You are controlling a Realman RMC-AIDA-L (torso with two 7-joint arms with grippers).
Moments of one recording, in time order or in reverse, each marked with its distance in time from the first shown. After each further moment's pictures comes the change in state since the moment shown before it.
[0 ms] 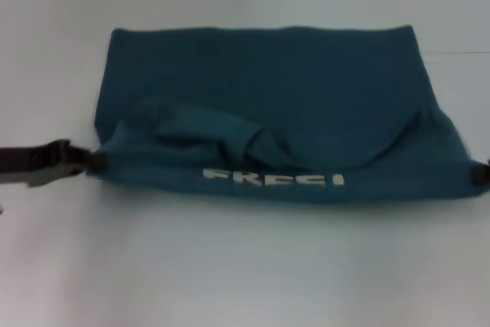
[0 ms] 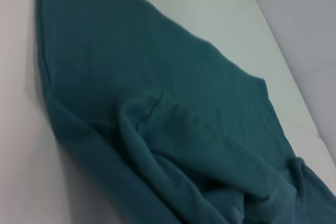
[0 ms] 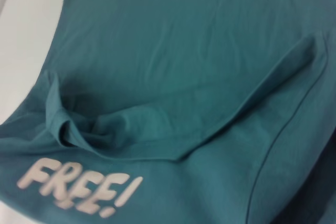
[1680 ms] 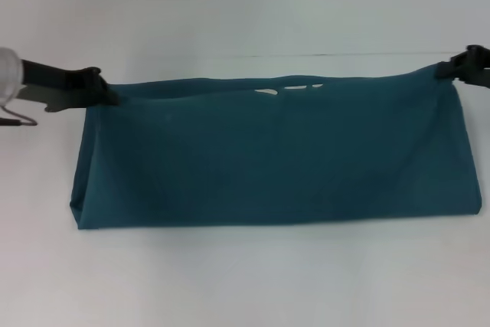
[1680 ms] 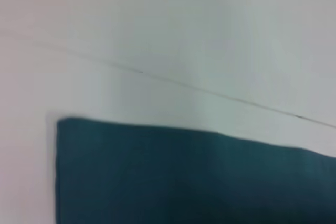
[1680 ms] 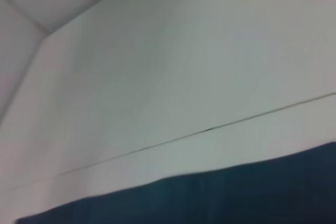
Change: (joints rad) left arm -0.301 0.060 0.024 -0.126 0.304 -0.256 -0.224; right arm 0.142 0.071 0.081 0.104 0.040 0.439 0.037
